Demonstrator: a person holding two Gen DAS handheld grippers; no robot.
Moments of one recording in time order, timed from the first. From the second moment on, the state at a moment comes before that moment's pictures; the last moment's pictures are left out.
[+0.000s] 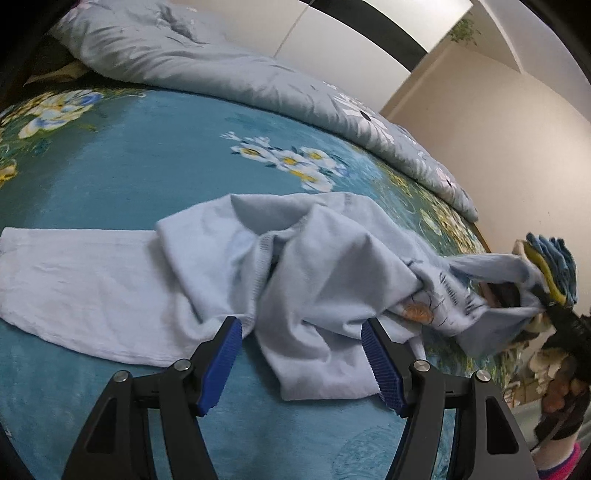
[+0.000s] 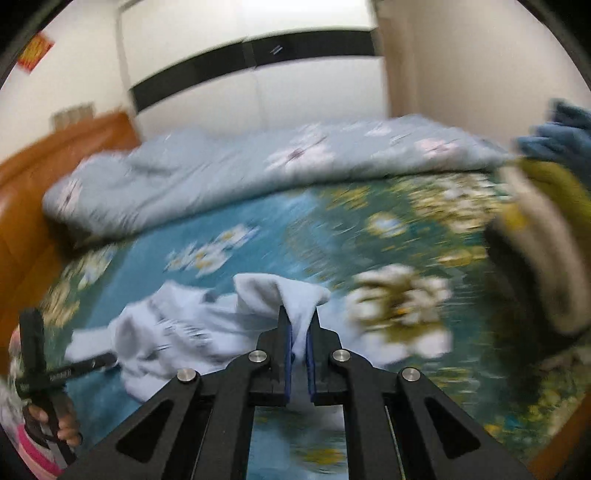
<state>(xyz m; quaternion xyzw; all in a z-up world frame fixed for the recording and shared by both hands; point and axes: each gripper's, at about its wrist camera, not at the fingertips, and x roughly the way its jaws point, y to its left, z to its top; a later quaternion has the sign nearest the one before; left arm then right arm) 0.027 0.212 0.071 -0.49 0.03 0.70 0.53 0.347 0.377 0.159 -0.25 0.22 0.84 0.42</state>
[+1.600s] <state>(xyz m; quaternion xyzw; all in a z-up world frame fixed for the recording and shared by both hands) 0.046 0.408 0.050 -0.49 0.22 0.52 0.66 0.388 0.451 0.044 -0.35 0.34 0.77 0.40</state>
